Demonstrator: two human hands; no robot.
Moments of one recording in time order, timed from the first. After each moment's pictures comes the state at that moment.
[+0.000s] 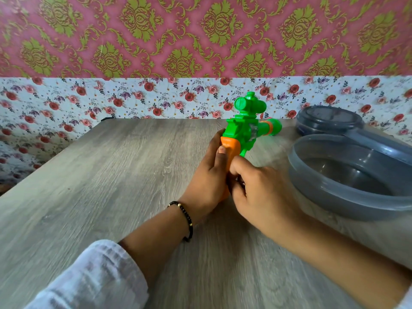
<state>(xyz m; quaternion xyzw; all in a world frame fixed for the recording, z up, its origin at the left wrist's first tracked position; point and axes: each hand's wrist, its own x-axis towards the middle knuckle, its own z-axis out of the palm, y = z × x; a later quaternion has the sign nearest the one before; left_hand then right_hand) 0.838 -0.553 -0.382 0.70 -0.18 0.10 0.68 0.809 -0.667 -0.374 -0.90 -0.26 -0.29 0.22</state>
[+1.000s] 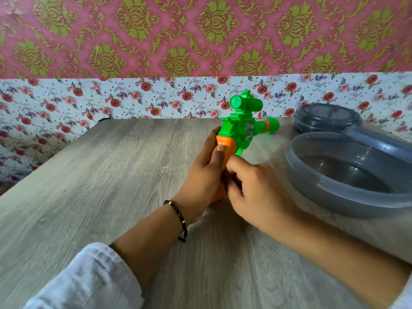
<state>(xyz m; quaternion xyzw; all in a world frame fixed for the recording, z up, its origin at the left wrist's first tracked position) 0.837 -0.552 -0.377 0.68 -0.16 0.07 0.71 0.812 -0.668 -0.373 -0.89 -0.28 -0.25 0.26</state>
